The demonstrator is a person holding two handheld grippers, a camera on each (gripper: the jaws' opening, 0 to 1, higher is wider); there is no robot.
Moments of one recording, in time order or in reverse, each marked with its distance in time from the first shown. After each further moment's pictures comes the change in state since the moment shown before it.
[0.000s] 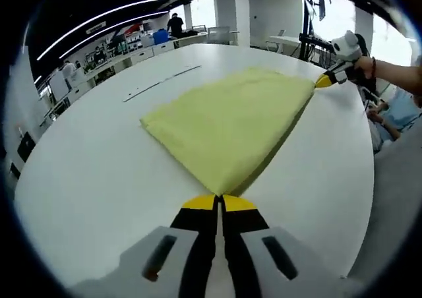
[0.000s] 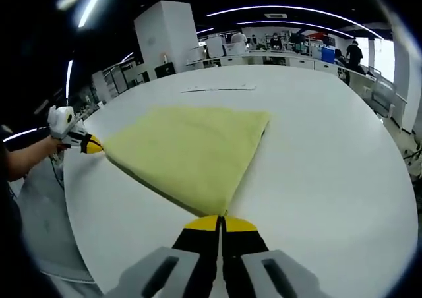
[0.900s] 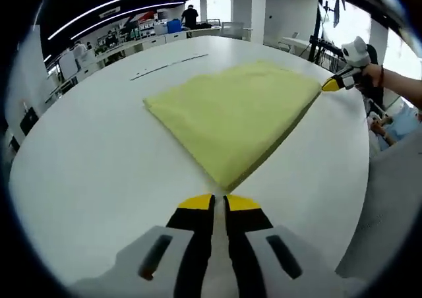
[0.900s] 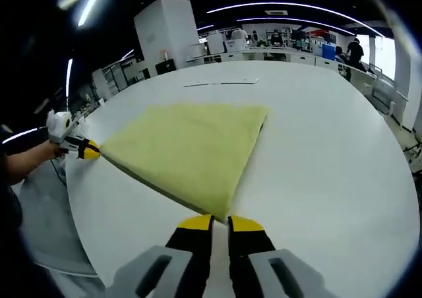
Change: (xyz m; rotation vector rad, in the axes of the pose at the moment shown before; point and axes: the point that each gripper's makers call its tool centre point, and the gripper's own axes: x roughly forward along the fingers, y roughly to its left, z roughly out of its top) left arm -0.015 -0.013 -0.034 -0.147 0.024 0.034; right arm -0.007 0.008 -0.015 0.008 0.012 0.008
